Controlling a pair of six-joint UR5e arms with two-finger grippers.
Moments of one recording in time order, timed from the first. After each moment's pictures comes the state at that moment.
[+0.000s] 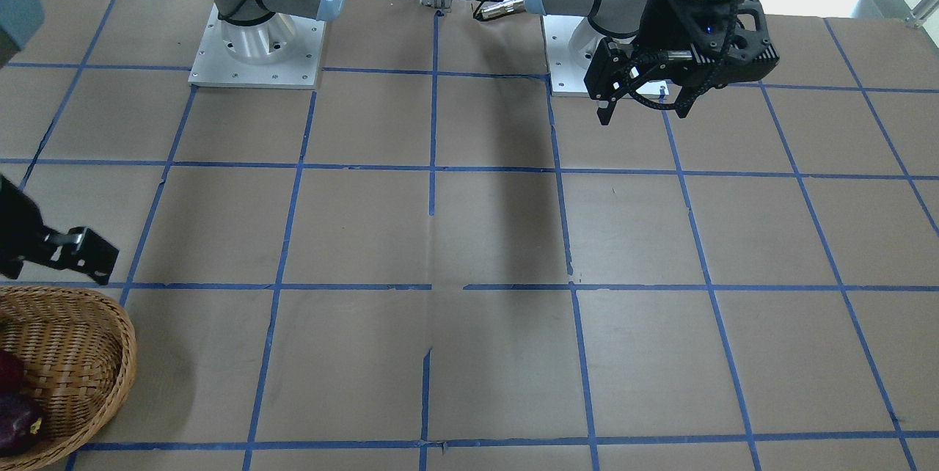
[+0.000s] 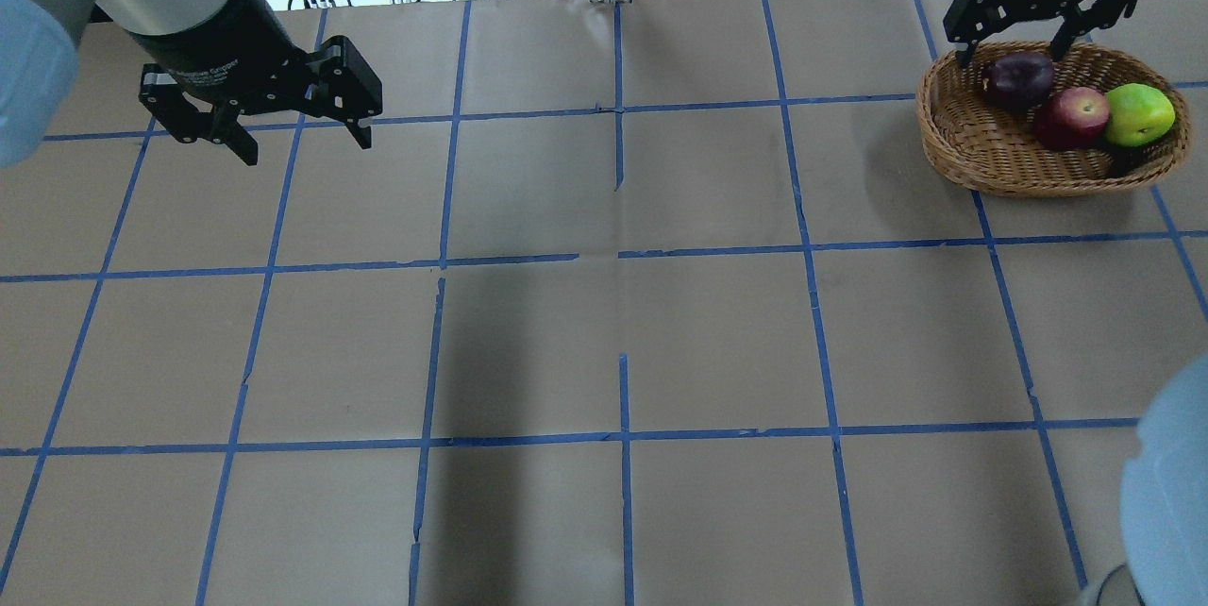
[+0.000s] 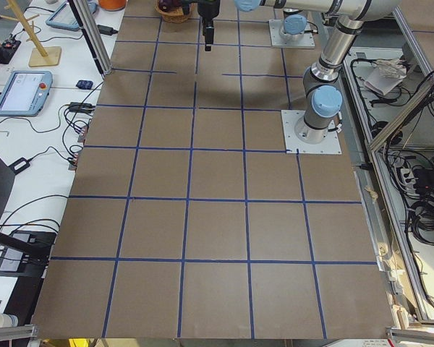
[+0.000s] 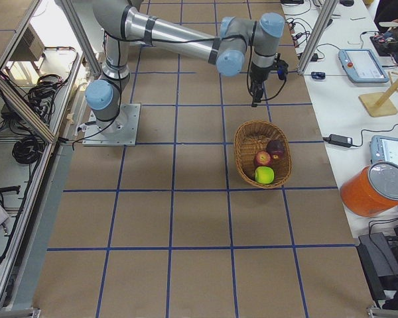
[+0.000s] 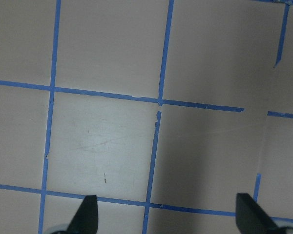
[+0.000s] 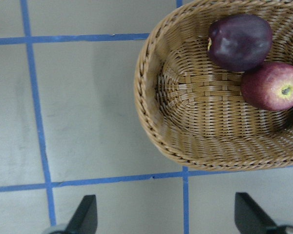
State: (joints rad) left arm -1.59 -1.53 -1.55 -1.57 1.60 -0.14; right arm 1.39 -1.27 1.37 -1.70 -1.67 -0.16
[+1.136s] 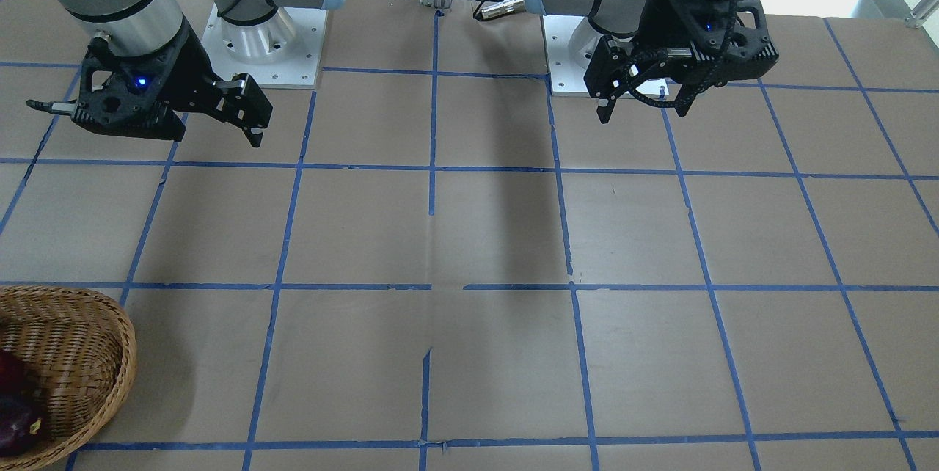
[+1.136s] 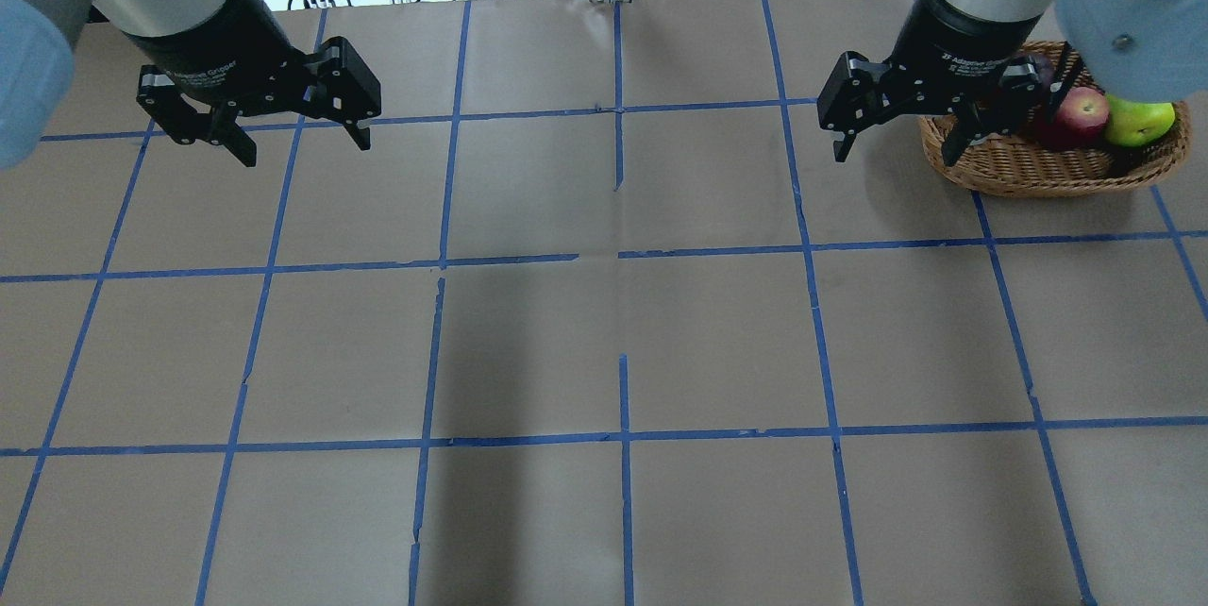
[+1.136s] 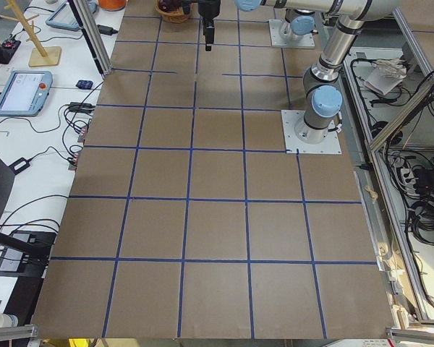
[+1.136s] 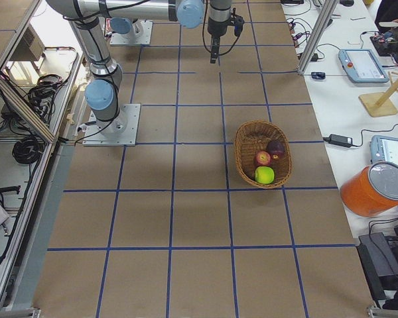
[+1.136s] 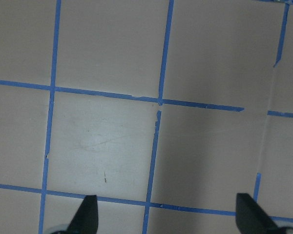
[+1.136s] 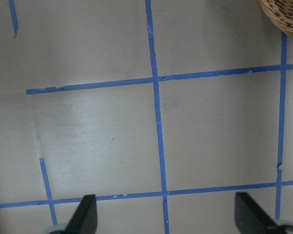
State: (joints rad) left arm -1.59 -1.53 -1.55 -1.58 1.60 -0.14; right arm 1.54 -1.56 1.59 -1.54 -1.55 0.06
